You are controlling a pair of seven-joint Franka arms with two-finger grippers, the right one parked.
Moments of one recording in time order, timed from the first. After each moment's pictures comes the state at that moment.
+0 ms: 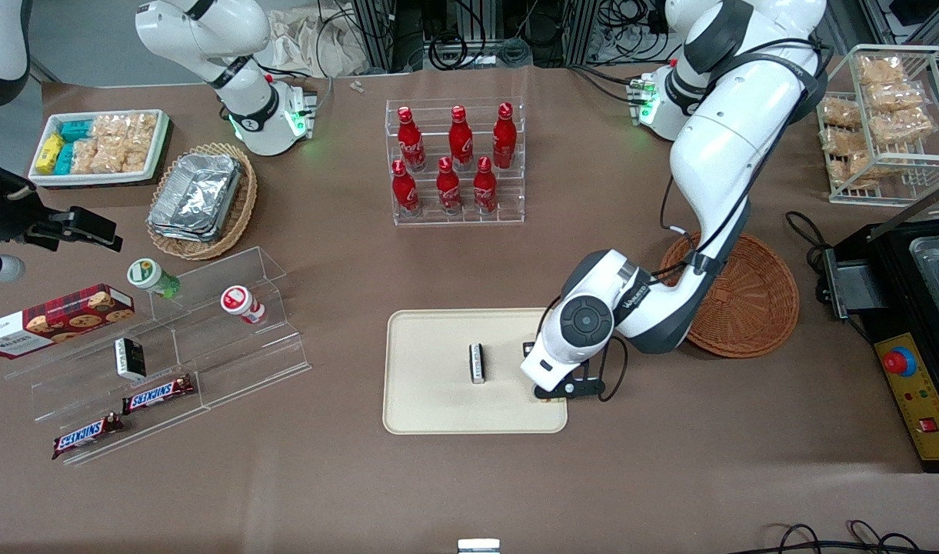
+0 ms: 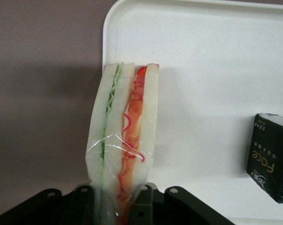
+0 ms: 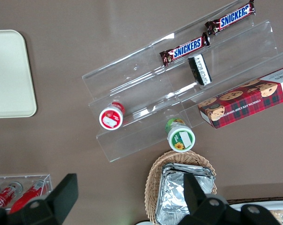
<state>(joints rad) -0.17 0.91 -0.51 -1.30 0.37 2.03 -0.77</state>
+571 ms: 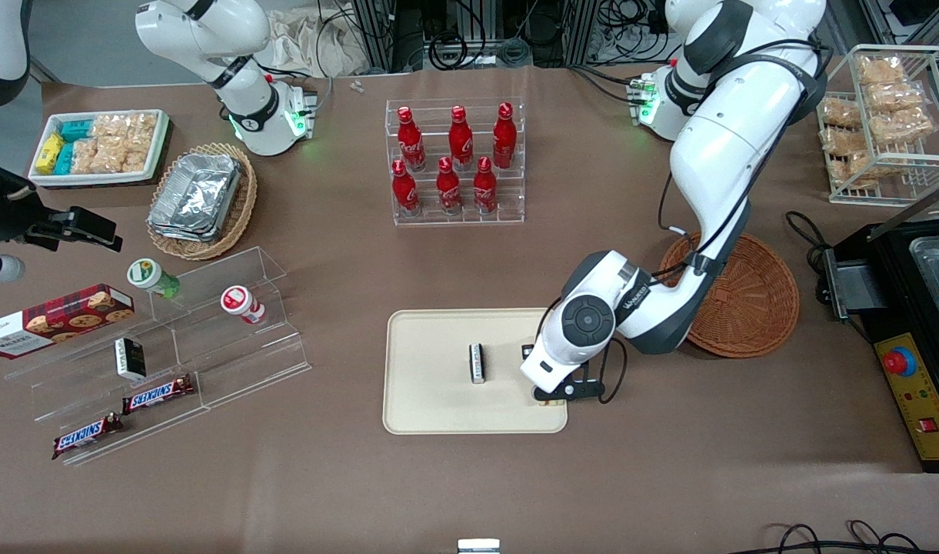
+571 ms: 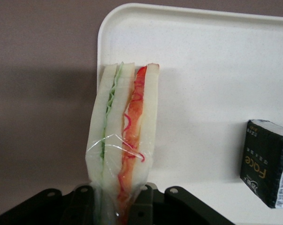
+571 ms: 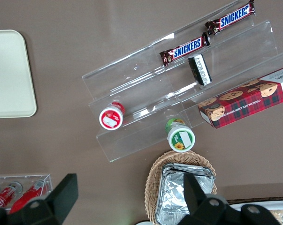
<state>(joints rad) -0.17 0.92 -0.51 -1.29 0.37 2.07 -0.77</state>
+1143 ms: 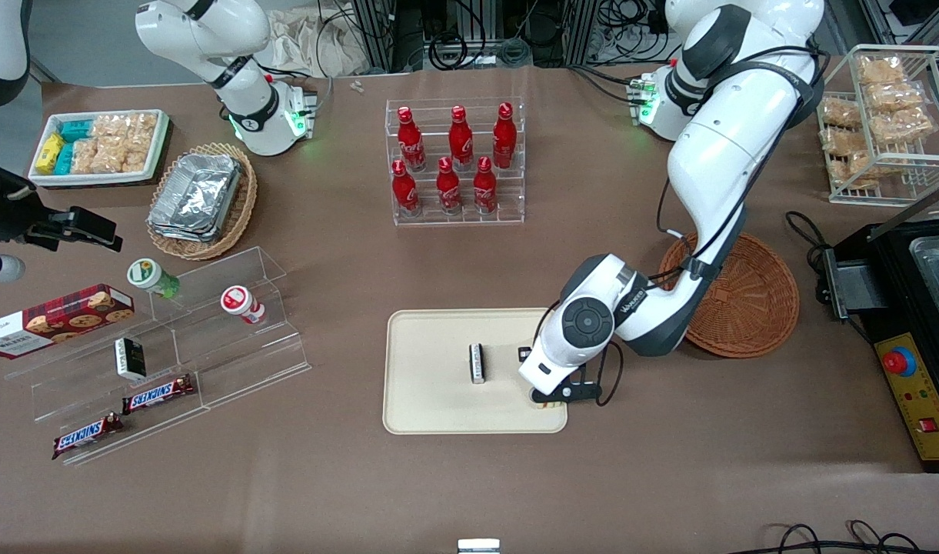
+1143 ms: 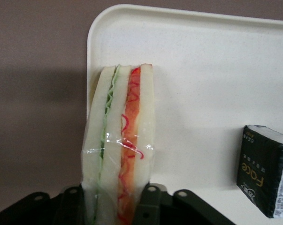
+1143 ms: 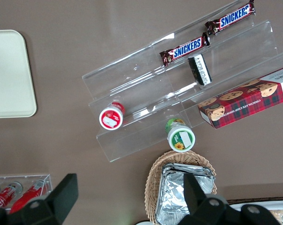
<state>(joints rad) -0.17 0.93 -0.51 -1.29 0.37 2.10 -0.77</state>
